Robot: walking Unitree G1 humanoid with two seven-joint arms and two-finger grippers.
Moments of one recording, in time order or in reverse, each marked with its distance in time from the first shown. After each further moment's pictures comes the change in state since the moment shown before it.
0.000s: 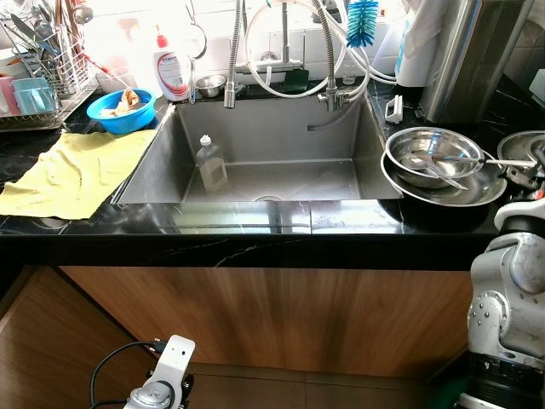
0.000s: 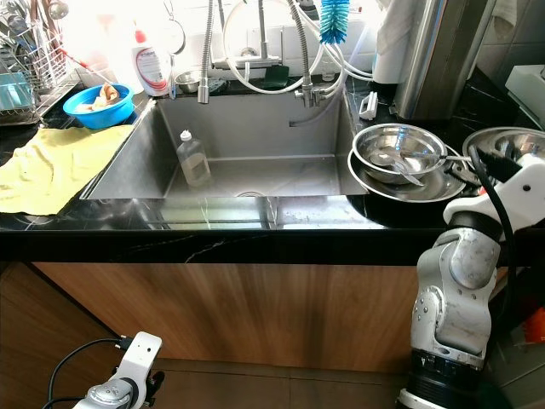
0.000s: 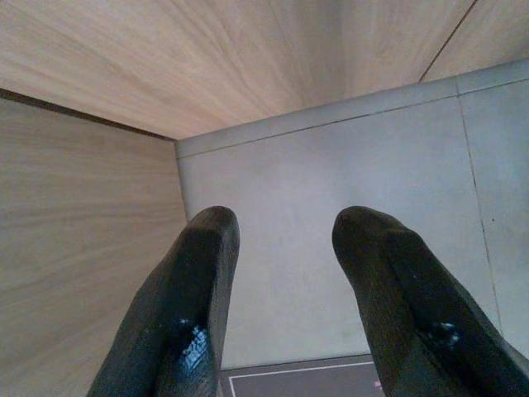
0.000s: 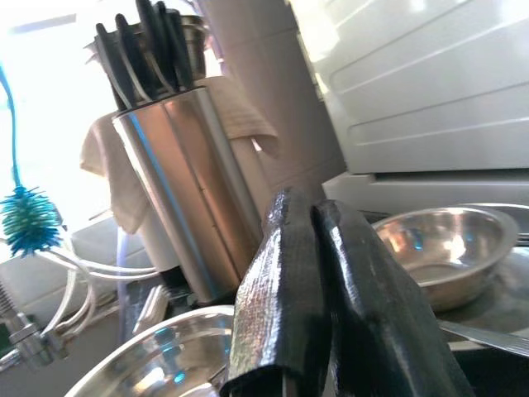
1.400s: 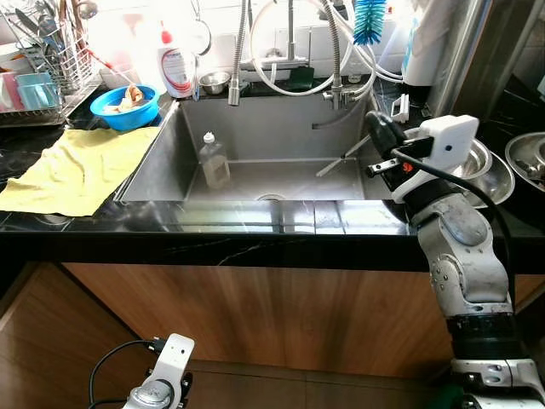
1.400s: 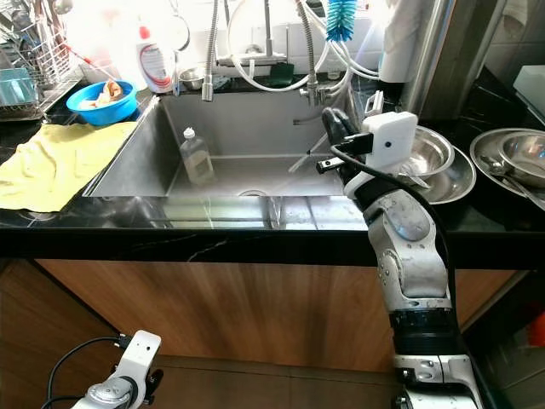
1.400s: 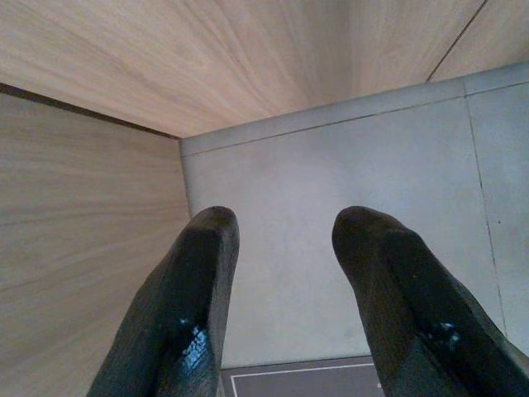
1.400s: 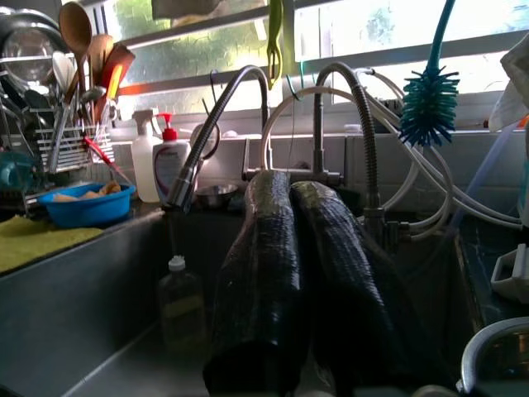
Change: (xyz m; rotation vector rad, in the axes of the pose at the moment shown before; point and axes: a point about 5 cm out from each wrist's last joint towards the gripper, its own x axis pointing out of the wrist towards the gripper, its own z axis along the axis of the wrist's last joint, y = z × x) left arm 0.000 0.002 0.002 0.002 -0.007 0.015; right arm 0.002 0.099 -0.023 -0.015 0.156 0.947
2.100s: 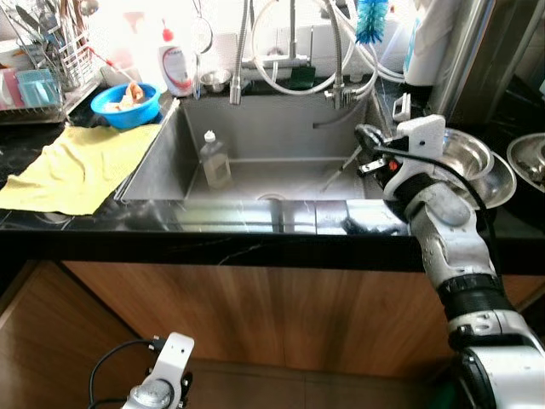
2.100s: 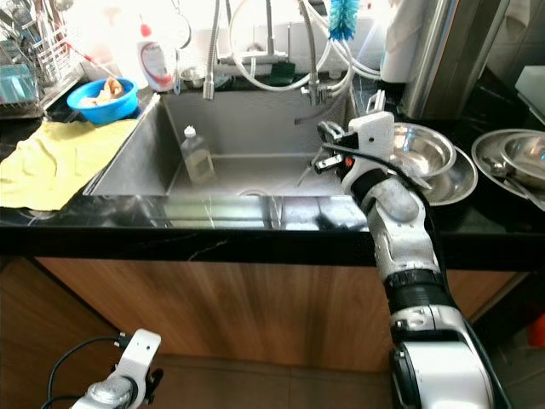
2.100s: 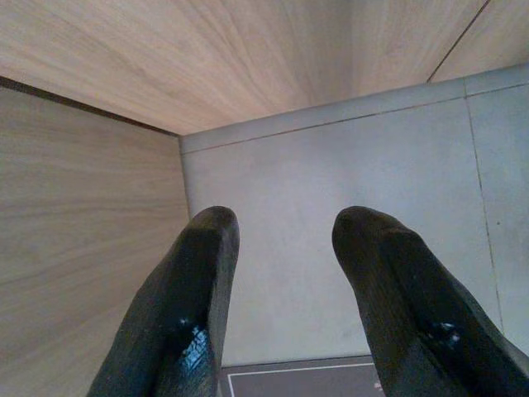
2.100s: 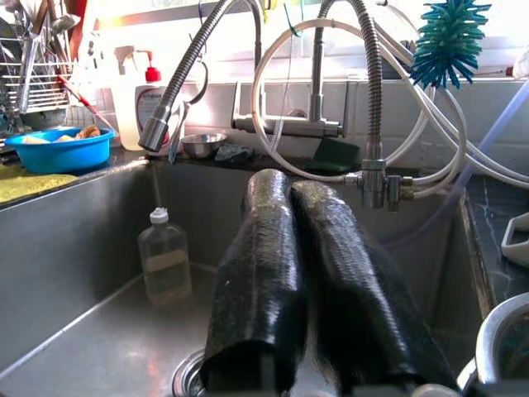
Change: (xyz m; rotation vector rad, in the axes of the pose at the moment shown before) left arm 0.000 0.000 0.000 -0.001 0.000 0.001; right arm 0.020 -0.020 -0.030 -0.015 0.114 -0.007
